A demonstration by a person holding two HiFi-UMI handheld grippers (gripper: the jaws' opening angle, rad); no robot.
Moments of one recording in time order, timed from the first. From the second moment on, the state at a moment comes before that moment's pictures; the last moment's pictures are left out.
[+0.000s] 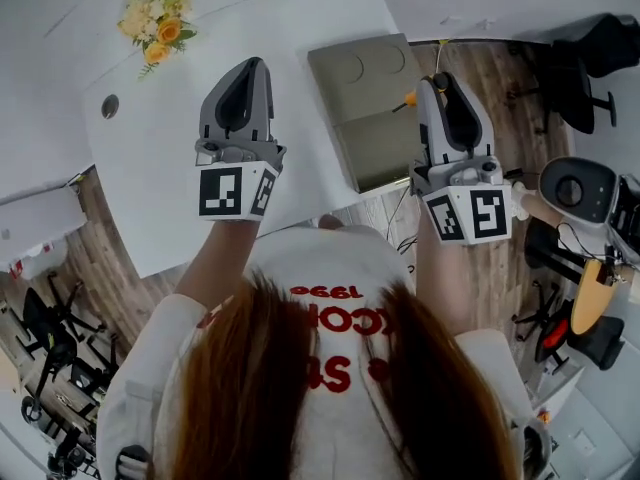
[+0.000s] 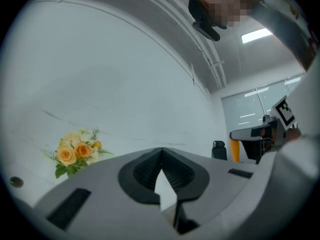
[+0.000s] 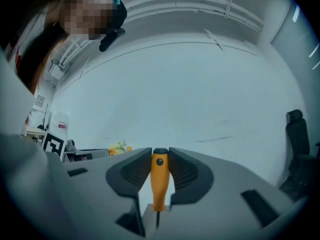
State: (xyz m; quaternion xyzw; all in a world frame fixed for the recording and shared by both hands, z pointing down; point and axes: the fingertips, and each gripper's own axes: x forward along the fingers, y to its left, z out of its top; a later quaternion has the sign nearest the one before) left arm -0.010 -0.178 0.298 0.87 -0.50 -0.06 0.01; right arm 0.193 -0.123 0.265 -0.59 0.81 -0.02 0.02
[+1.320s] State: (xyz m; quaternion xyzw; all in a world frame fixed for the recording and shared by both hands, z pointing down) left arm -0.042 -0.147 0.360 0.86 -0.51 0.05 0.05; right arm 0.170 -0.077 0.564 -0.44 0.78 -0.14 -0.43
